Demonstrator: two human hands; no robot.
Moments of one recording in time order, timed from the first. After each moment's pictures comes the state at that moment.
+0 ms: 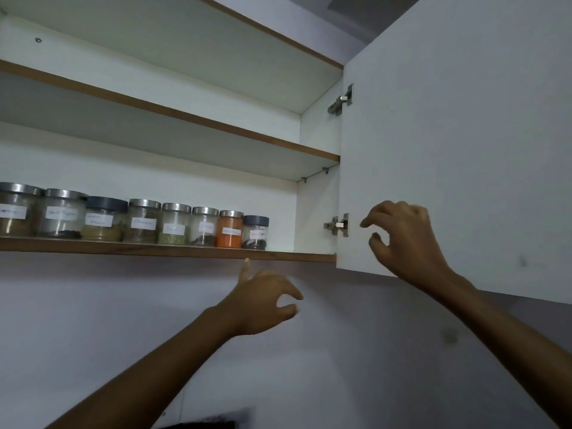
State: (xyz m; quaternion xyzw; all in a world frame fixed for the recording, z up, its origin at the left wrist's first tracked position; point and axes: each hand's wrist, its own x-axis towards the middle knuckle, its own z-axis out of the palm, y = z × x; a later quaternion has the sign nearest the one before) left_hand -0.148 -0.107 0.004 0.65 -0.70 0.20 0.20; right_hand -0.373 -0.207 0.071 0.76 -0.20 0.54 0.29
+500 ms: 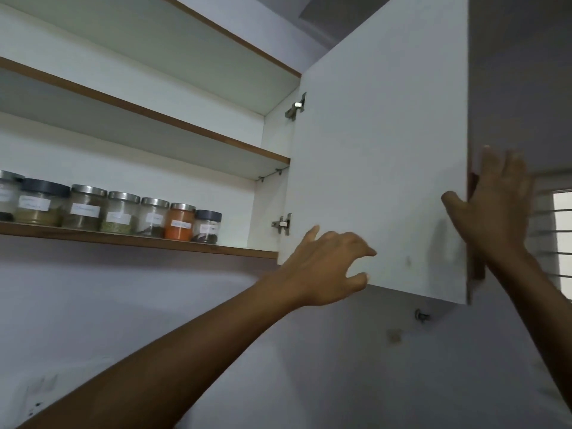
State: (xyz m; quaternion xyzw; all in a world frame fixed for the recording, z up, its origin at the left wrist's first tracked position) left_hand -0.361 -0.130 0.054 0.50 -0.77 0.30 0.26; right_hand -0.569 -0.214 0.119 0.61 -0.42 0.65 0.19
